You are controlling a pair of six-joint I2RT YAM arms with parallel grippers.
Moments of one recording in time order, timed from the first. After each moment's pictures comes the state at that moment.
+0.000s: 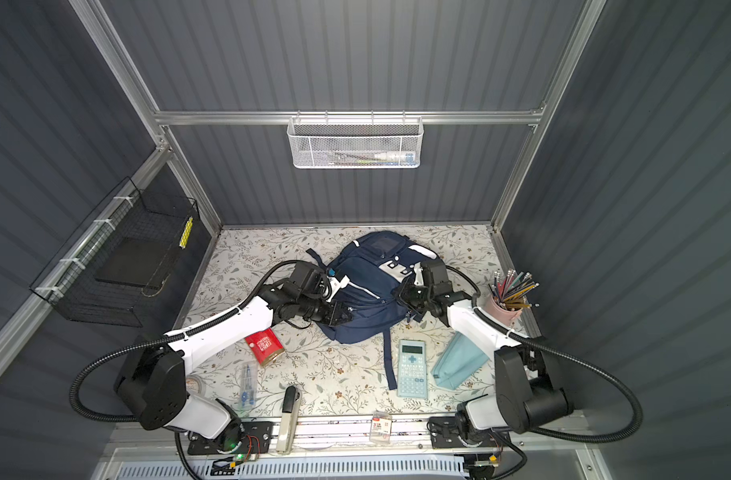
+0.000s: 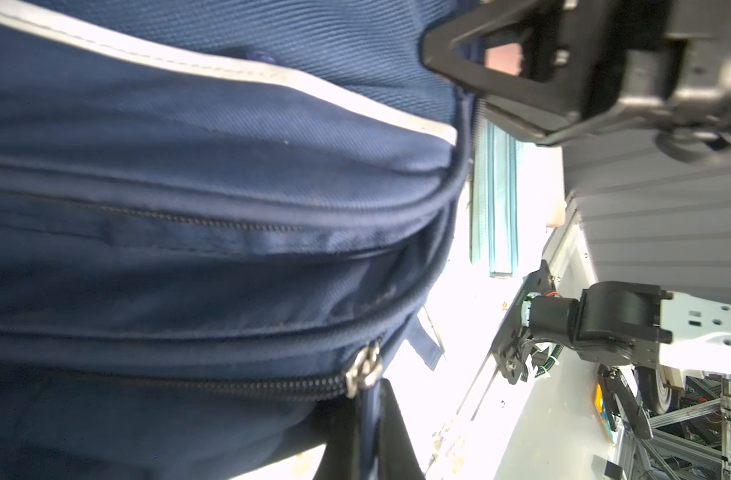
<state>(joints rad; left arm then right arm) -0.67 1.52 1.08 -0.48 0.51 -0.34 0.27 1.44 0.83 -0.16 -0.41 0.84</state>
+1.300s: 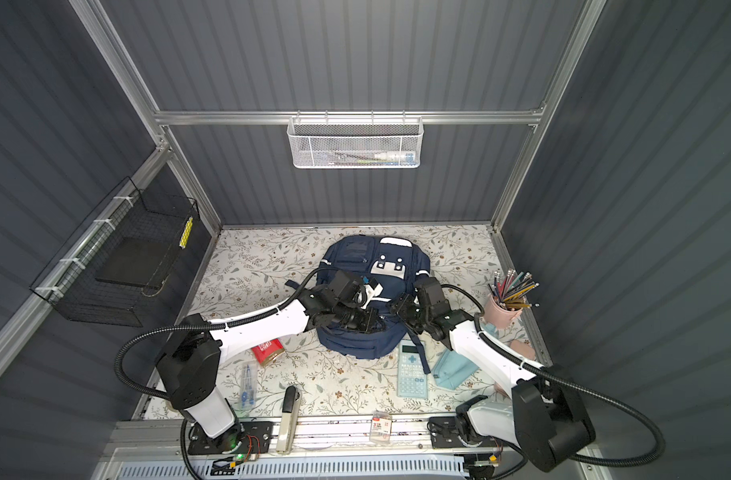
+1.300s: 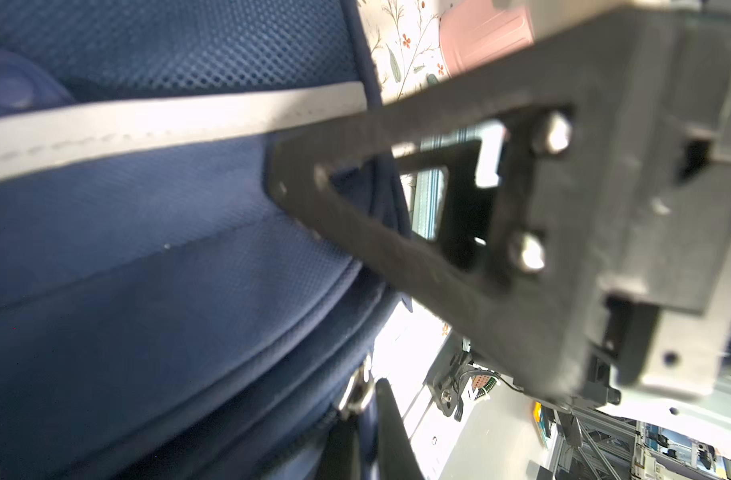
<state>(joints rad) -0.90 1.72 1.23 -0.34 0.47 -0.63 0.42 1.26 0.67 -0.18 -0.24 1.04</state>
